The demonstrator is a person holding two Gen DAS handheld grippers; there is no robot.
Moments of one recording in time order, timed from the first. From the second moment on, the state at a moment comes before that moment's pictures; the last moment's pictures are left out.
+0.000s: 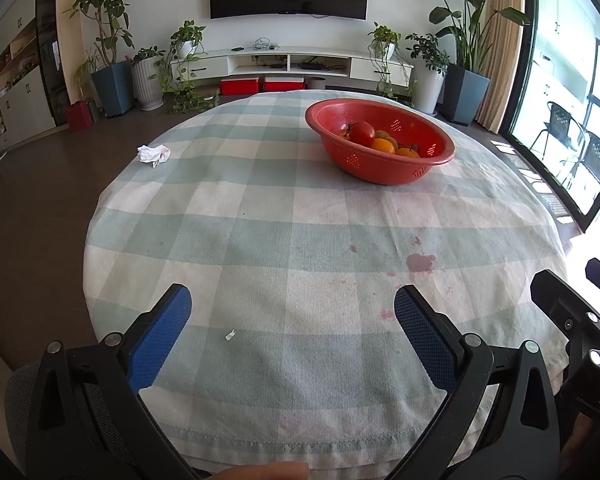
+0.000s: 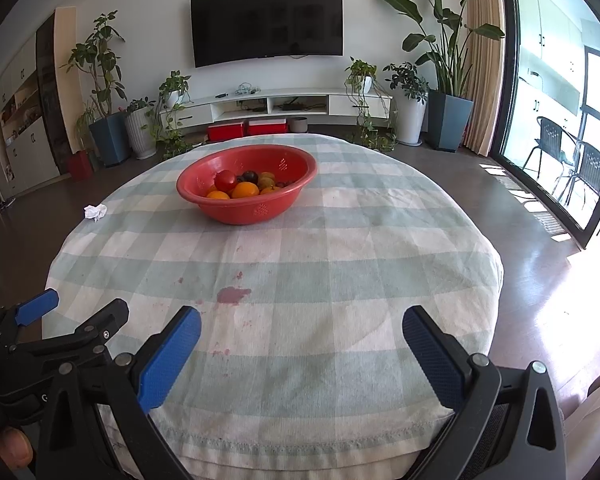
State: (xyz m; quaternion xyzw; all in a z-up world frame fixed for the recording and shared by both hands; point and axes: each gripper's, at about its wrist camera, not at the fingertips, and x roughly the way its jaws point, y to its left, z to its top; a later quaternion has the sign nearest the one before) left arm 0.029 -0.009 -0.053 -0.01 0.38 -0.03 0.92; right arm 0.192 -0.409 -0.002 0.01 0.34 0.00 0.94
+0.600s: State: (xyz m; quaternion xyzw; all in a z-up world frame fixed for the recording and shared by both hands) left arm 0.028 -0.009 -0.052 -0.01 0.38 -0.03 0.92; right arm 0.191 -0.409 -0.001 0.01 0.34 0.00 0.94
